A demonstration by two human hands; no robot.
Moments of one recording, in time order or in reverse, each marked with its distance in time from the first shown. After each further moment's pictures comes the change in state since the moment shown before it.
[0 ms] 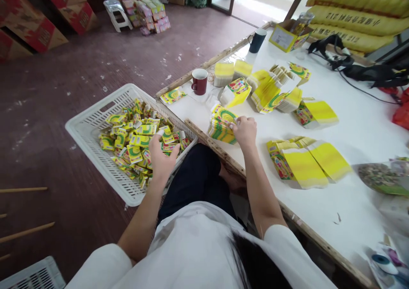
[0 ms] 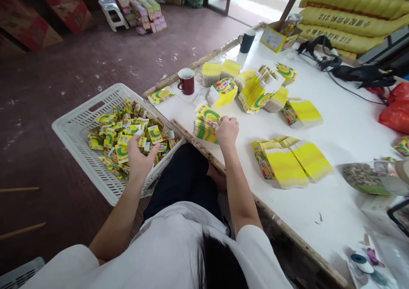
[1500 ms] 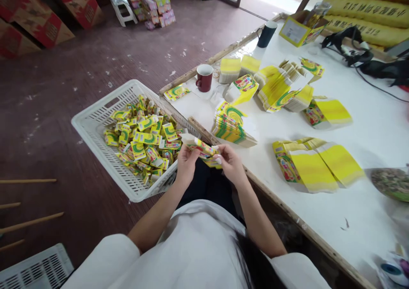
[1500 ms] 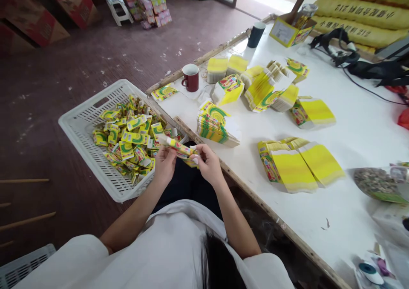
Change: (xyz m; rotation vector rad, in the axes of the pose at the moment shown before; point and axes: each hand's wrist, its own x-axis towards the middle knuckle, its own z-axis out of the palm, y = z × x) left_hand -0.042 0.056 0.050 -1.136 -0.193 -0.549; right_hand -0.124 -0.012 0.033 1.078 -0.407 -0.178
